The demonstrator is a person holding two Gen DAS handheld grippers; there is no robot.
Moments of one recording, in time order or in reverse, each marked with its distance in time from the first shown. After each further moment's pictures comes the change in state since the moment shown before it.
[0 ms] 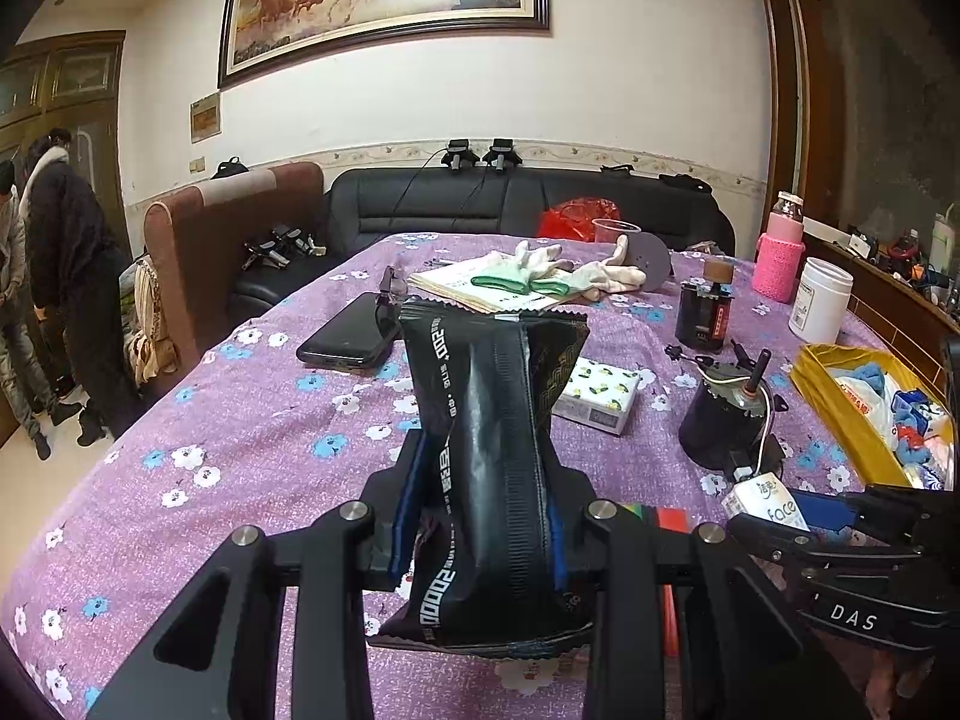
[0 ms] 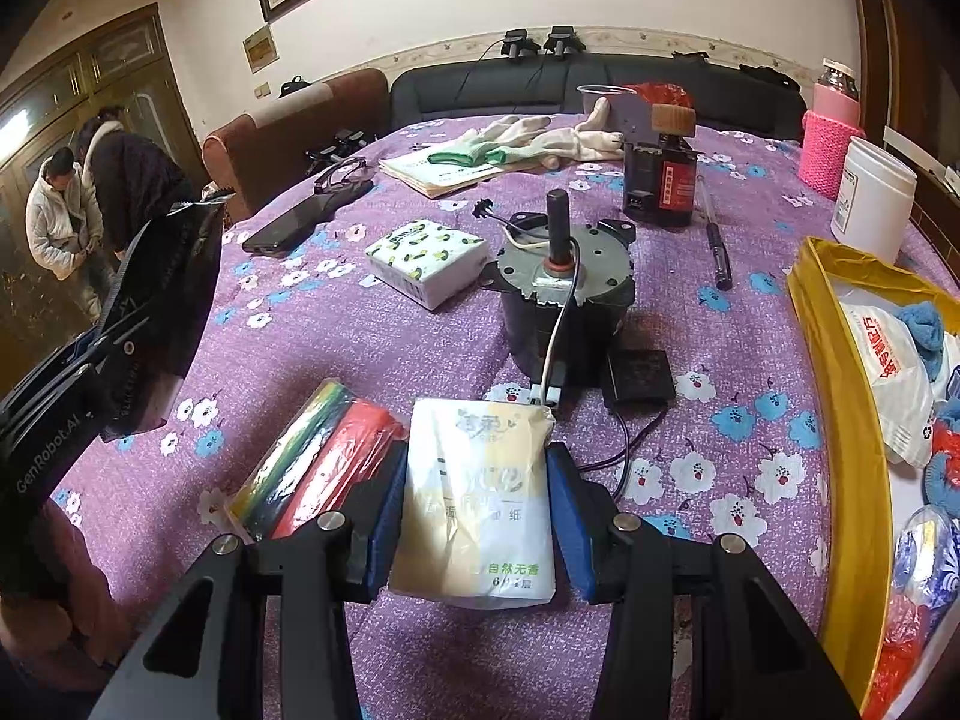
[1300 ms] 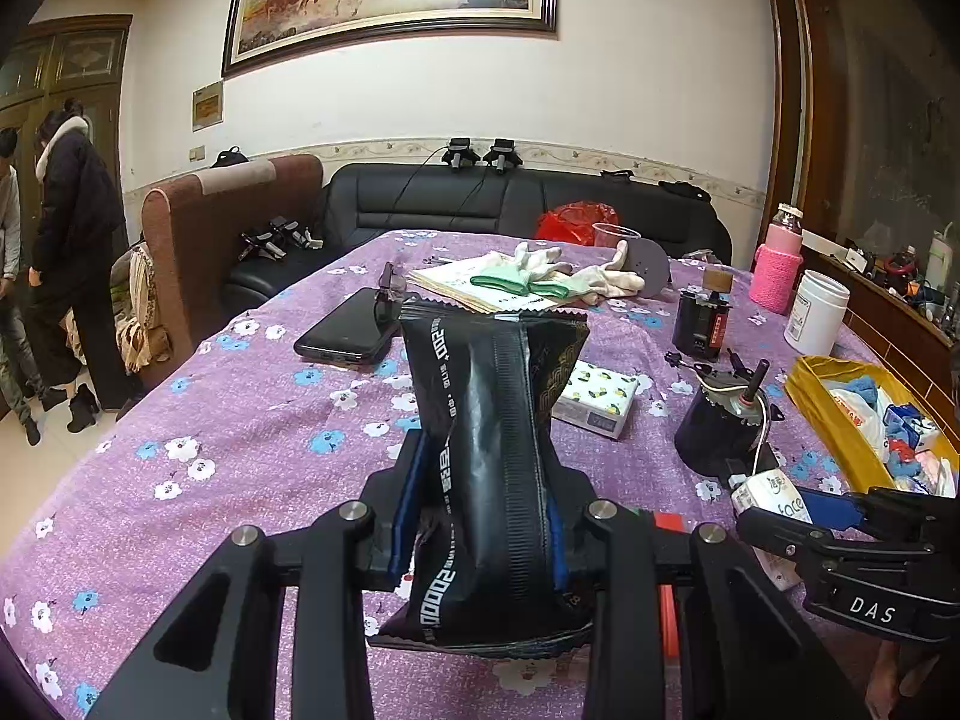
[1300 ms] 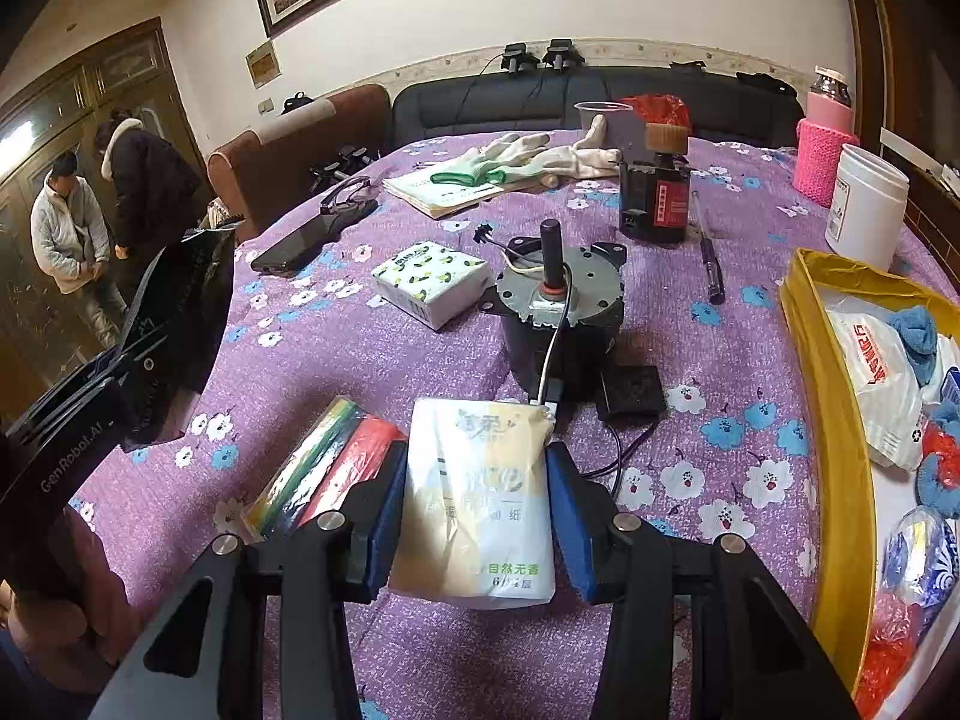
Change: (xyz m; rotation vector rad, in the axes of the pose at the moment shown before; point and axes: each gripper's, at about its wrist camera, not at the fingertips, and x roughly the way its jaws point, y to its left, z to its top) left arm 0.001 0.007 0.000 -0.038 0.003 -0.022; right arm -0.012 -0.002 0.002 0.012 -0.032 0.016
